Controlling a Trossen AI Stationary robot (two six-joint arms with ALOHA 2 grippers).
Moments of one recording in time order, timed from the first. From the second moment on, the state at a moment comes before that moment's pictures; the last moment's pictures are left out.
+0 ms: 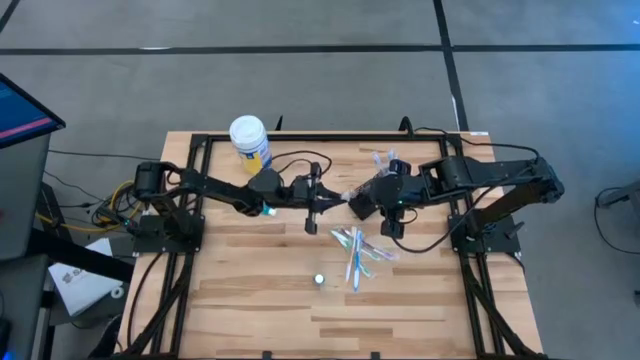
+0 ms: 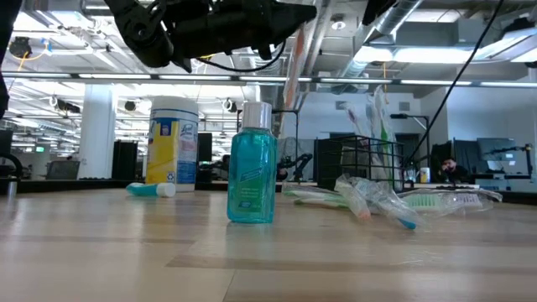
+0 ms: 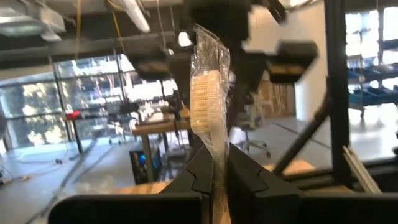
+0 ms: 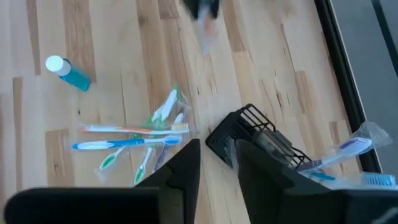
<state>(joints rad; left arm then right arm) 0.11 1.72 0.84 1.13 0.18 0.09 0.16 1.43 1.58 -1.22 0.30 0.21</state>
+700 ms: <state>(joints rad) 0.21 2.01 1.00 1.49 0.34 -0.16 0.34 1.43 1.58 -1.35 0.48 0.39</state>
